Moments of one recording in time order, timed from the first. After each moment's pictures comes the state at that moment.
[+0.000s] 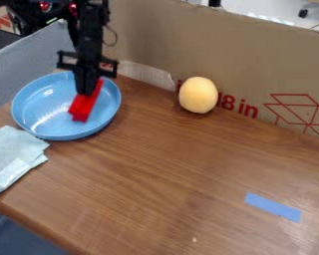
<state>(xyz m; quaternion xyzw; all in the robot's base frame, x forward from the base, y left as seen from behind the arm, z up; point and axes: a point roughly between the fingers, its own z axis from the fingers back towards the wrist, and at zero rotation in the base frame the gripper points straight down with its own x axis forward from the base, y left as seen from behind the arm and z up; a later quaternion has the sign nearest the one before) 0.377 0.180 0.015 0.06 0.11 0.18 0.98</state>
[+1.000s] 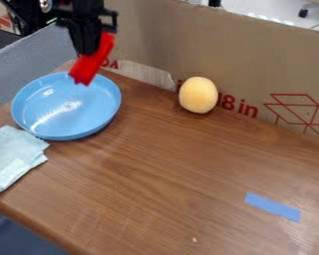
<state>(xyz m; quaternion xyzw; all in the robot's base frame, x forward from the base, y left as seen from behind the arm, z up) 0.381 0.151 0.089 0.00 0.03 0.06 1.00</state>
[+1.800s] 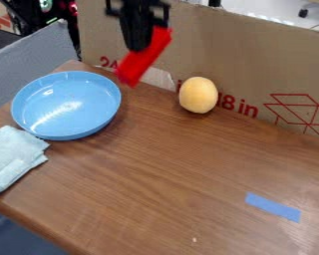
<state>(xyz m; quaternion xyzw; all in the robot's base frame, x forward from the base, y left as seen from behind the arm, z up) 0.344 0.040 0.138 -0.03 -0.03 -0.08 1.00</state>
